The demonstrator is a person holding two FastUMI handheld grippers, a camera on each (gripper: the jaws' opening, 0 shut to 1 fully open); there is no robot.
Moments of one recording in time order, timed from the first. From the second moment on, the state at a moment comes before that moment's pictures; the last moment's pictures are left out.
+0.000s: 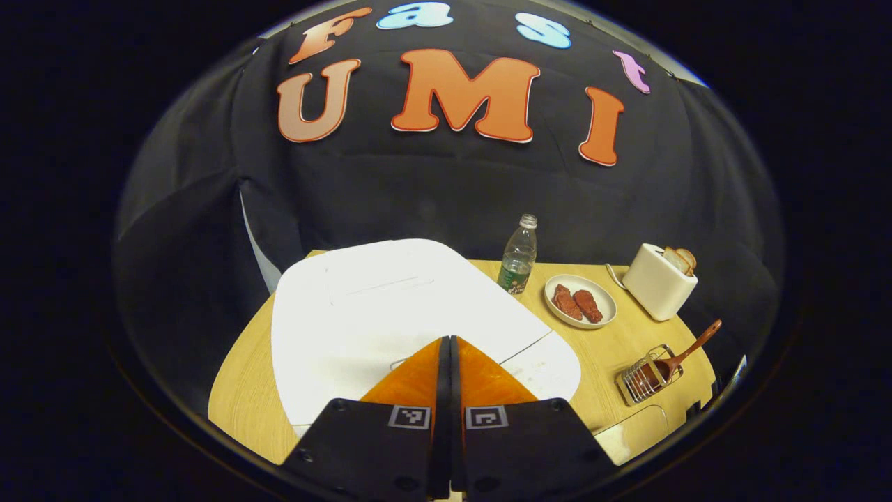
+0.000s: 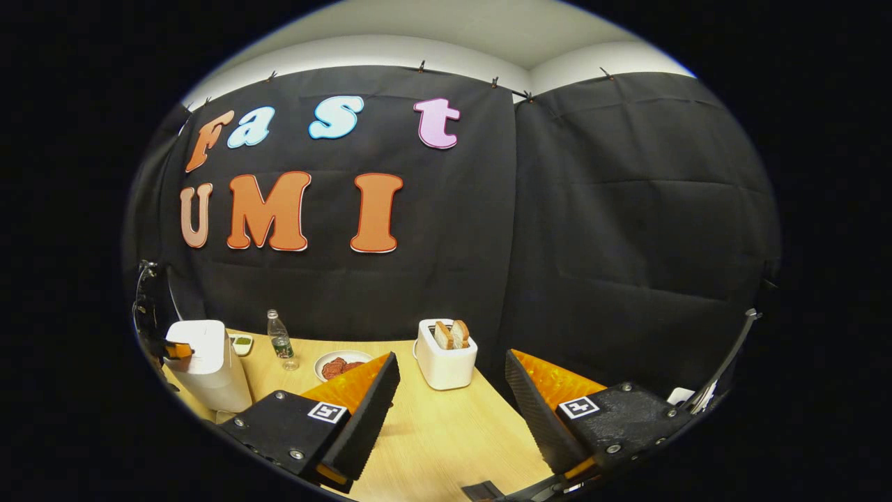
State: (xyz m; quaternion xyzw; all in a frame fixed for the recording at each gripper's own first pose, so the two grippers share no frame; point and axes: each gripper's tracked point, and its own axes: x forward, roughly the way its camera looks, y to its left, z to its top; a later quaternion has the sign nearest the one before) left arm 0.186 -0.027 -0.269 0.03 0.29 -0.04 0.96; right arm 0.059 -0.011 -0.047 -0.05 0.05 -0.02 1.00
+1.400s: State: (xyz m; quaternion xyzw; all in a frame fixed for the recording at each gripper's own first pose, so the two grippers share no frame) left arm 0.106 -0.005 -0.021 0.07 0.02 0.04 1.00; right arm 0.114 0.025 -0.089 0.10 0.06 0.07 0.99
